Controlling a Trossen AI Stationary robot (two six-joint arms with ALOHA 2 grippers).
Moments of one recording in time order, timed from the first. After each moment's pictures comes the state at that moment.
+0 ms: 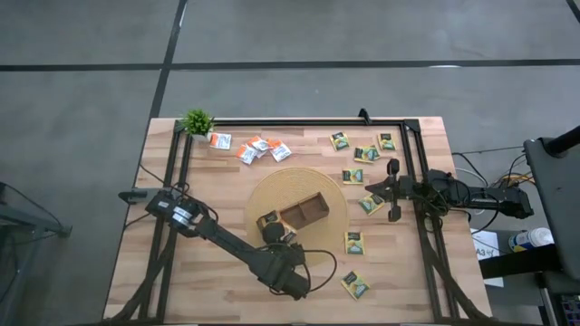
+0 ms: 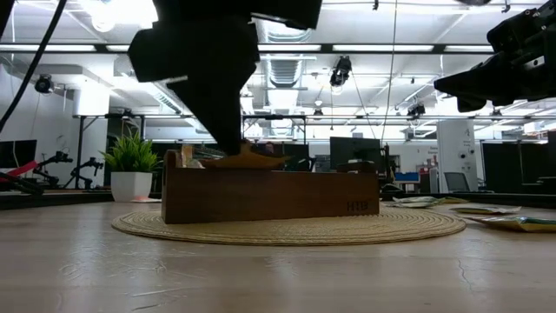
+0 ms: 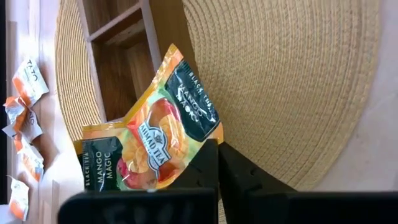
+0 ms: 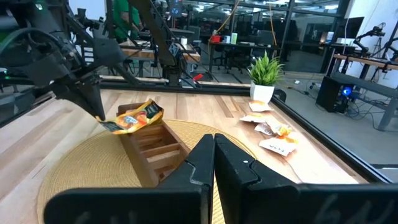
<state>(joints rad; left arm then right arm) -0.52 2.25 1.98 -1.33 -0.55 -0.69 -0.07 0.04 0.01 0.00 0.00 -0.05</state>
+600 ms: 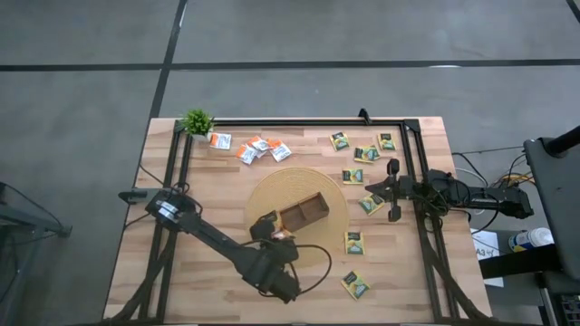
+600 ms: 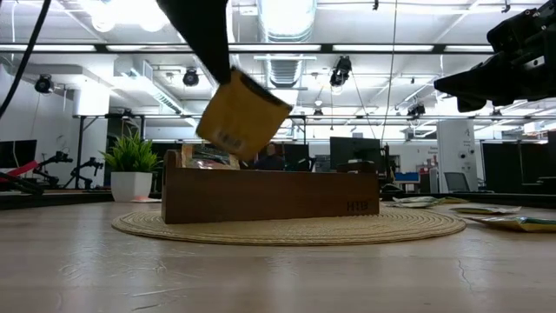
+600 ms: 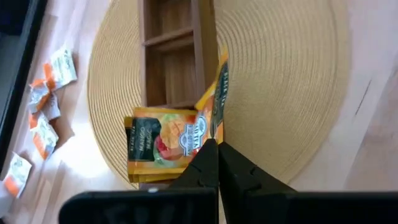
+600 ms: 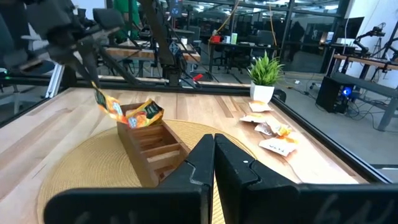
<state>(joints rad) -0.55 2.13 1.99 -1.40 -0.60 -0.86 -0.07 0.04 0.01 0.00 0.00 -0.05</state>
